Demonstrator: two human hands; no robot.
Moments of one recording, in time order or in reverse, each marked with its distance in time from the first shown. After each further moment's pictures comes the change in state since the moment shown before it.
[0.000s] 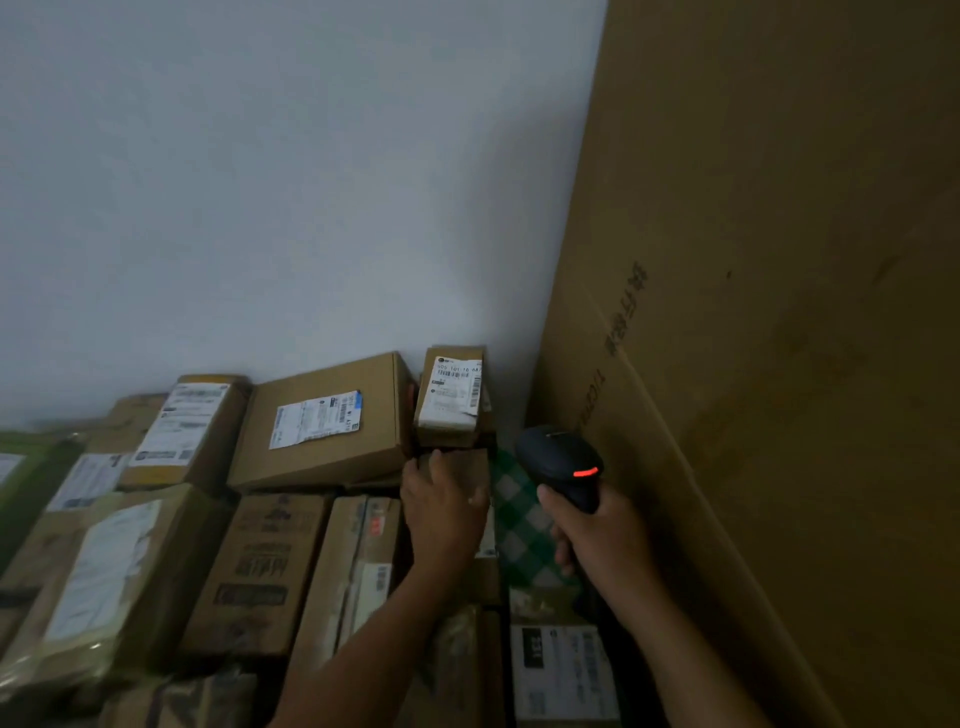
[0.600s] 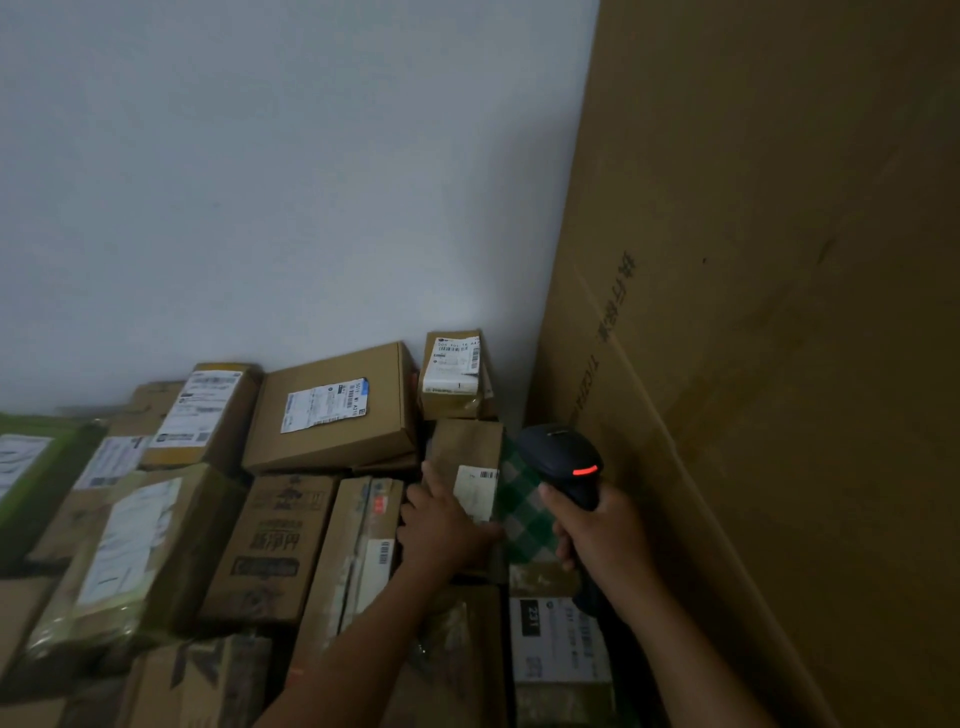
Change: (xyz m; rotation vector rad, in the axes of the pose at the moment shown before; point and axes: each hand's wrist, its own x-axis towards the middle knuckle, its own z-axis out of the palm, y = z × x) left_hand -0.032 -0.006 -0.021 0.155 -0.325 -0.130; right_hand -0.023 0.006 -0.008 -0.006 -0.023 0.016
